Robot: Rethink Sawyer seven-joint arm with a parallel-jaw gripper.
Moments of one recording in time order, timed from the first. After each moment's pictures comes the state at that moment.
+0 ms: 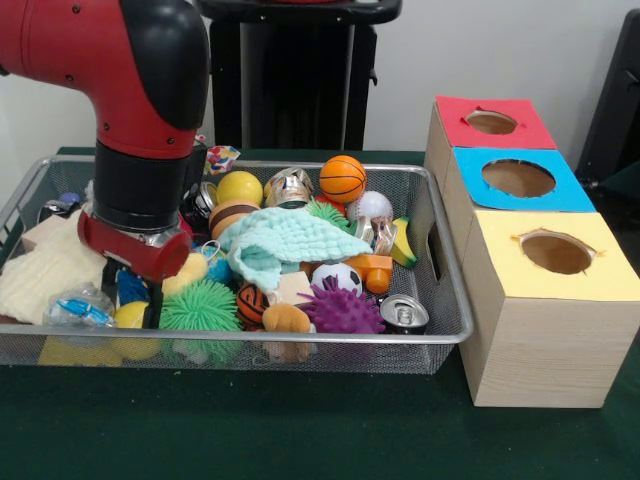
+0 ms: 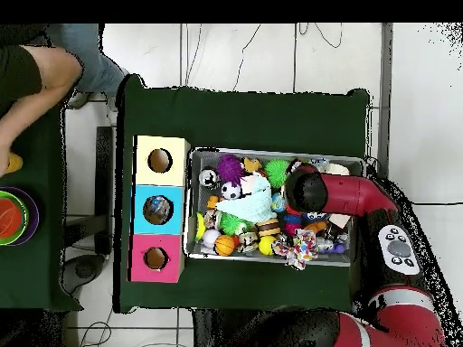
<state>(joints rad) -0.51 -0.39 0.07 1.35 -0.45 0.37 2.20</state>
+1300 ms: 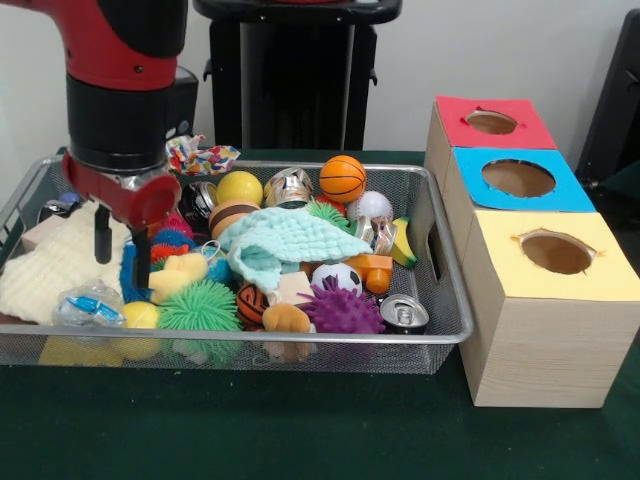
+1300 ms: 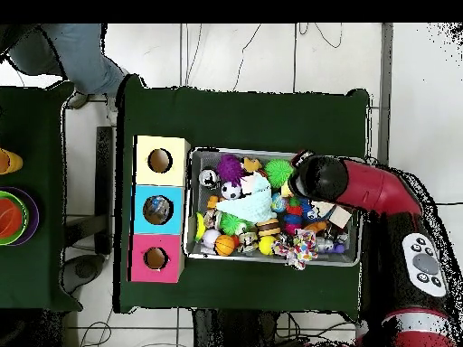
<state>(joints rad) -0.51 -0.51 0.06 1.36 -0.27 0.58 2.20</state>
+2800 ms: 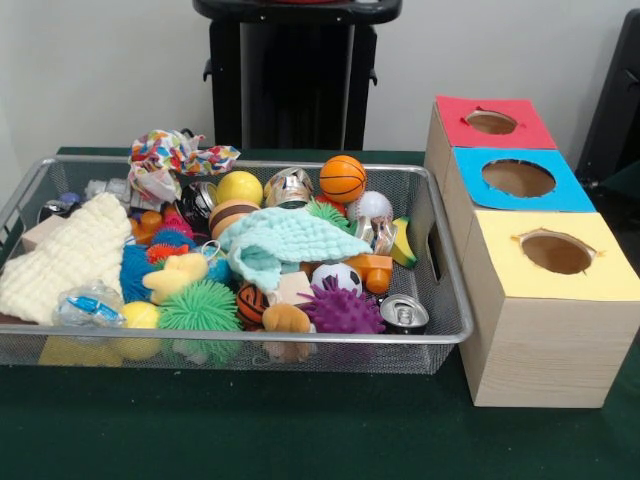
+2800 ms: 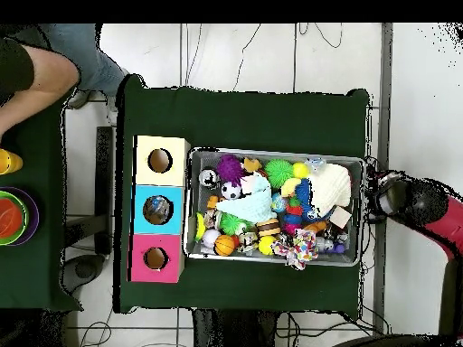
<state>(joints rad) -0.81 -0.38 0.07 1.19 -0.27 0.58 2.20</state>
